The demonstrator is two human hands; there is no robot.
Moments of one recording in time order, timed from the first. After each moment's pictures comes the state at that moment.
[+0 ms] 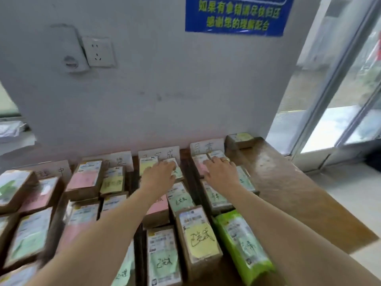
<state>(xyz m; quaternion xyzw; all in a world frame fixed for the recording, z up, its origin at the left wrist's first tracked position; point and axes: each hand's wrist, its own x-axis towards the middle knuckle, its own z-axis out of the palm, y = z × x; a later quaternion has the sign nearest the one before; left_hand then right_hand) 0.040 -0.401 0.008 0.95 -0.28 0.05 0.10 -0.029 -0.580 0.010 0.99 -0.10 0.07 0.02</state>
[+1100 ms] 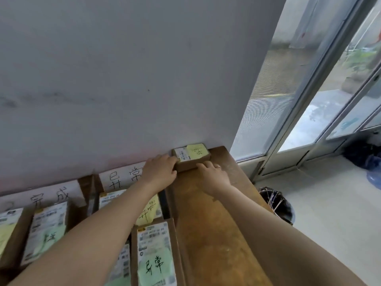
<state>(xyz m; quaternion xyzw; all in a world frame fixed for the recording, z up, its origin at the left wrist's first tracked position) 0.204 -0.779 -0.045 0.93 -0.36 -0.01 0.09 0.121 -0.933 -0.061 0.98 -0.17 -0.07 -0.08</state>
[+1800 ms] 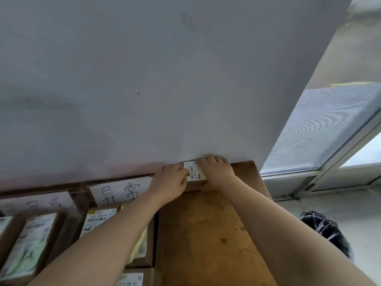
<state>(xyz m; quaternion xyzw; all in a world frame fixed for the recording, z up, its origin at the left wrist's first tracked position) 0.267 -0.854 -0.087 0.95 -0.28 -0.08 0.06 0.271 -1.027 -0.119 0.99 0.02 -0.13 0.00</state>
